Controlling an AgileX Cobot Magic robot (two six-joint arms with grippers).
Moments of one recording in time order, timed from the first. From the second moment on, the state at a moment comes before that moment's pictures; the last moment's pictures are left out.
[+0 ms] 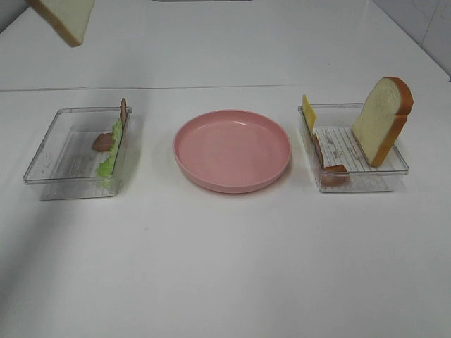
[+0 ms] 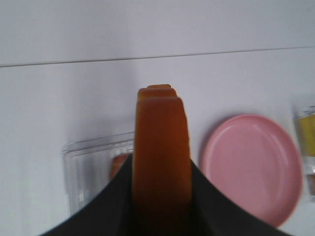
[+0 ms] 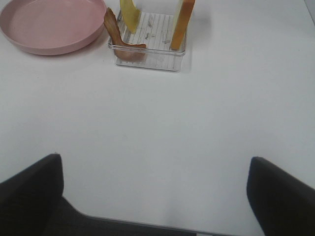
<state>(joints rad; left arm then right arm) -0.02 2.04 -2.23 -0.39 1.20 0.03 0.03 0.00 -0.46 0.04 1.10 -0.03</state>
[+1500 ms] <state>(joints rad) -0.41 2.51 -2.23 -0.69 0.93 0.05 0.03 0.00 -0.46 0.04 1.10 -0.03</state>
